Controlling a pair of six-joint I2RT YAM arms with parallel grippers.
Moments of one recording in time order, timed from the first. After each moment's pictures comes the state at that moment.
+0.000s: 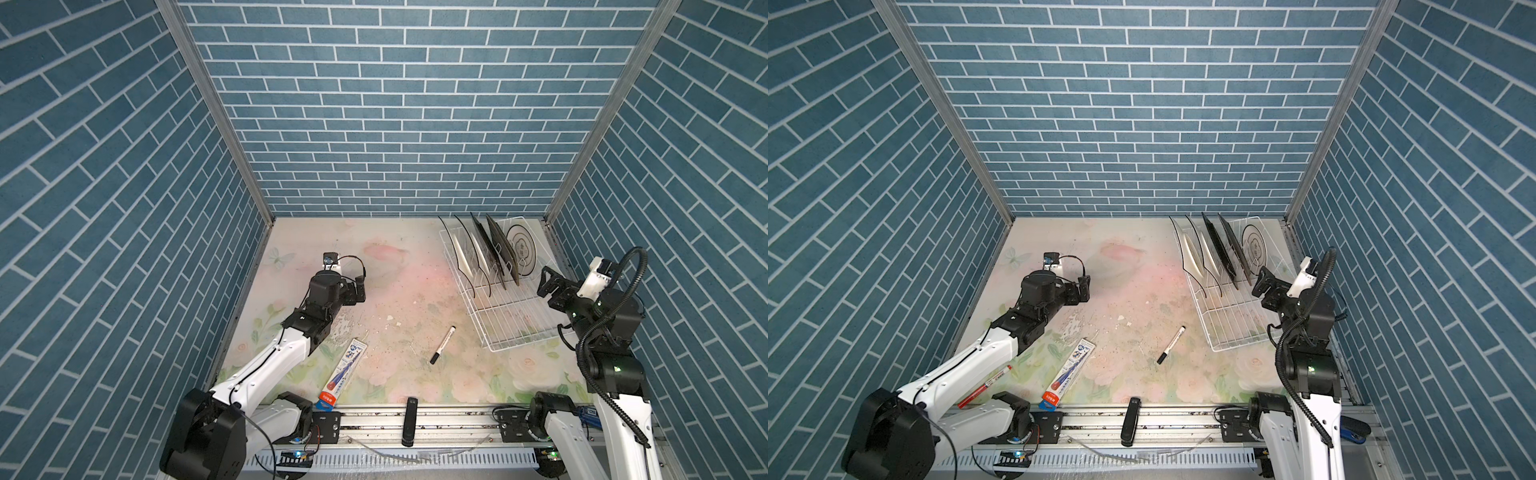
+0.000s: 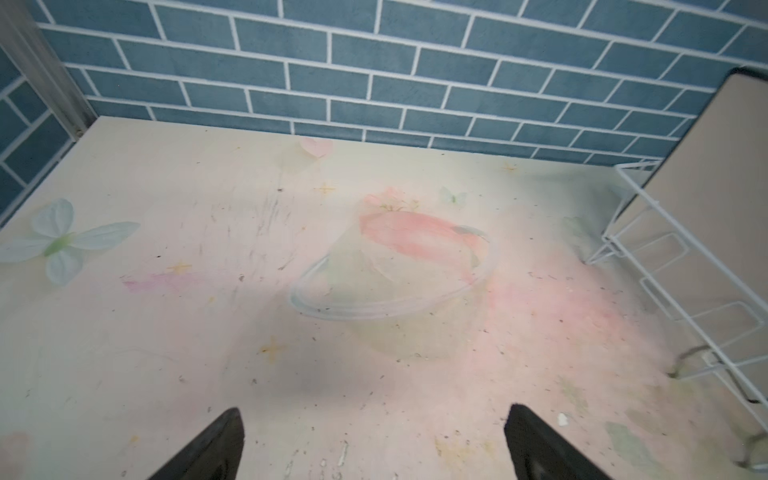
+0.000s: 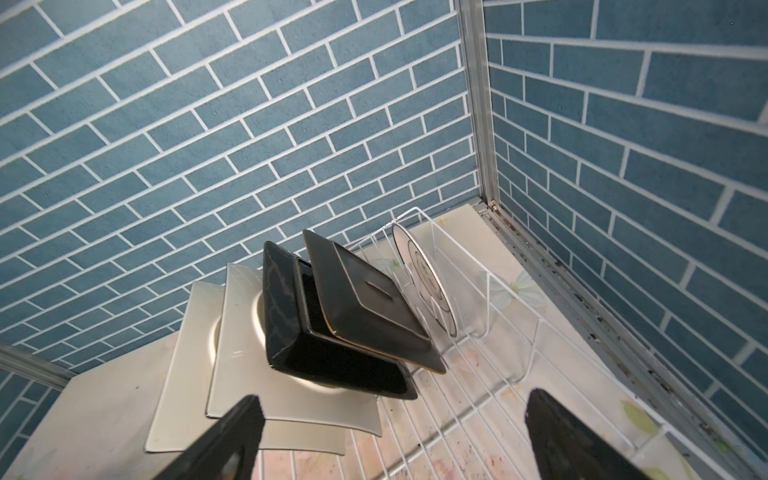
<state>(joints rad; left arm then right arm) -0.40 1.09 0.61 0.01 -0.15 -0.31 -0.05 0.58 0.82 -0.51 -0.04 0.37</state>
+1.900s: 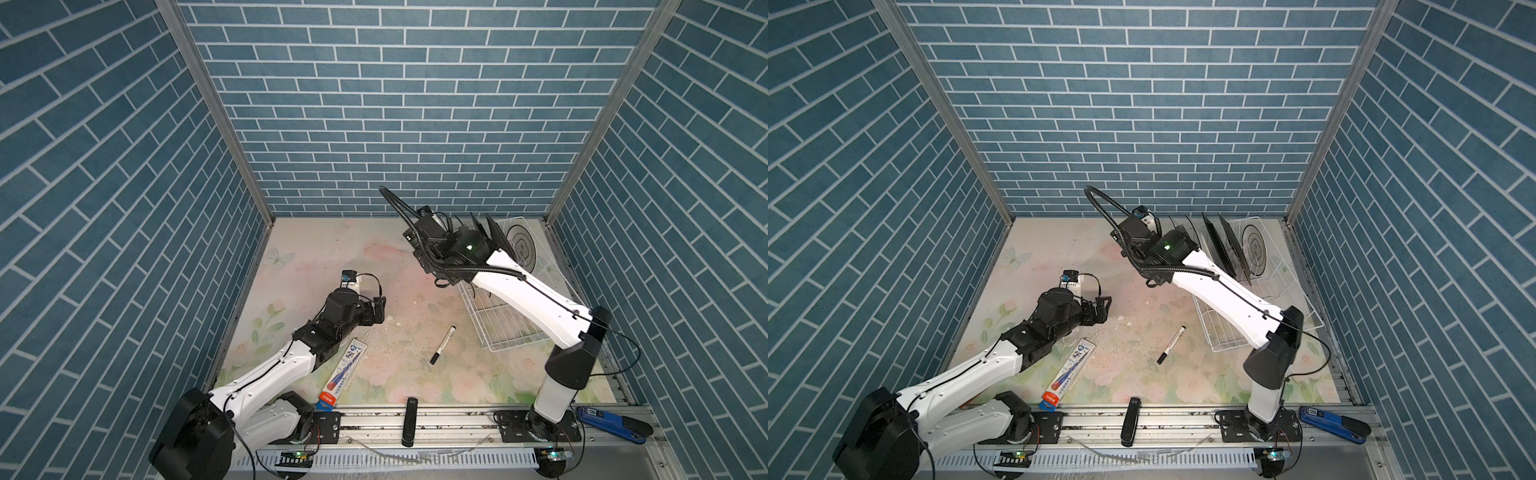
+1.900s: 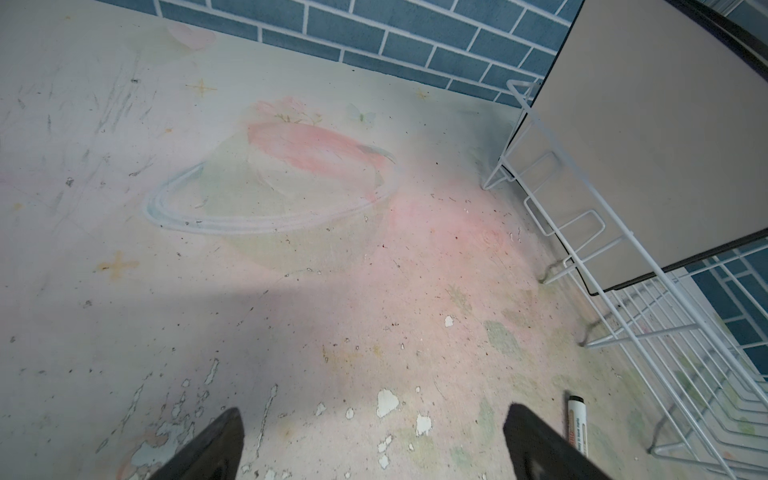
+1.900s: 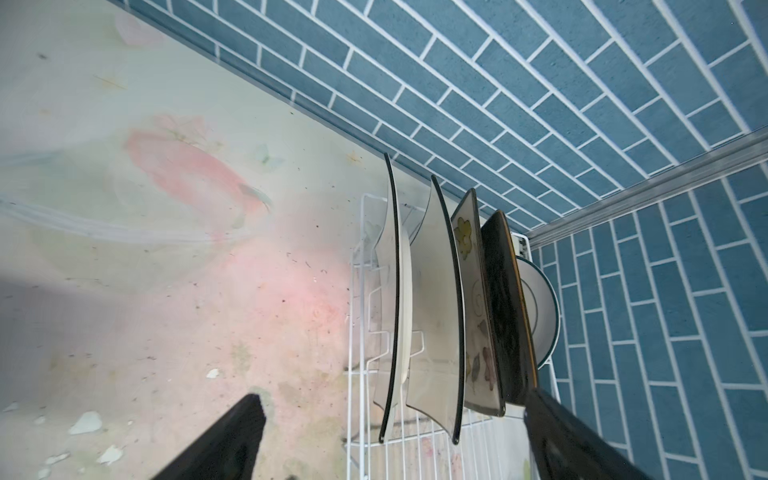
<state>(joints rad) -0.59 1.06 0.52 0.00 -0.10 -0.48 0.96 1.84 2.03 -1.23 0.84 0.21</state>
